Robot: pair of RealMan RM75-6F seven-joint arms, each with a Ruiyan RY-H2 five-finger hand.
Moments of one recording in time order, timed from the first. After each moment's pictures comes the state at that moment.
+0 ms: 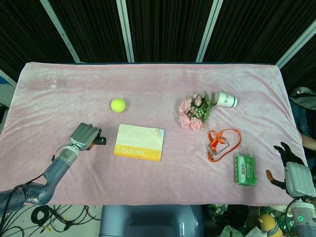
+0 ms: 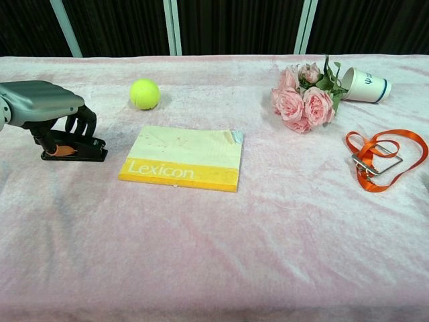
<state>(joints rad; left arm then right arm) -0.80 -1.41 0.00 -1.40 1.02 0.84 0.53 0.10 -1.08 0.09 -1.75 -1.26 1.33 -0.04</state>
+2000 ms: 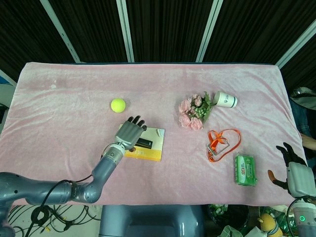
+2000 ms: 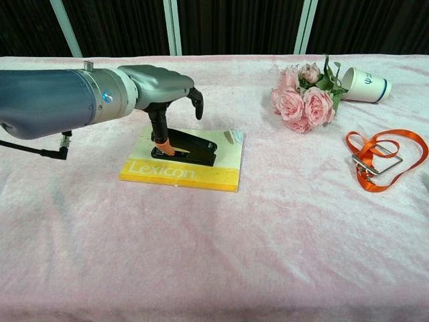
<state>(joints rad) -1.10 -1.59 -0.17 -1.59 0.56 0.98 0.88 0.09 -1.07 0.10 -1.76 -1.23 1.32 -0.03</state>
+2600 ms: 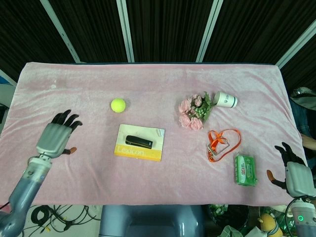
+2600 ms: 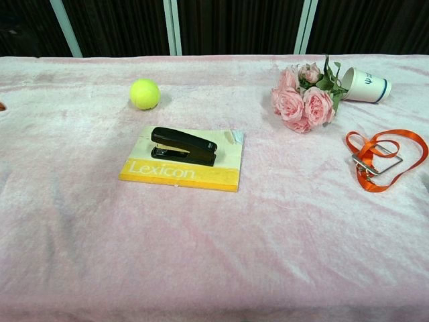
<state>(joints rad) -0.64 -1.06 0.10 -1.89 1.14 1.33 0.41 0.10 -1.08 0.10 -1.76 -1.23 1.33 -0.06</state>
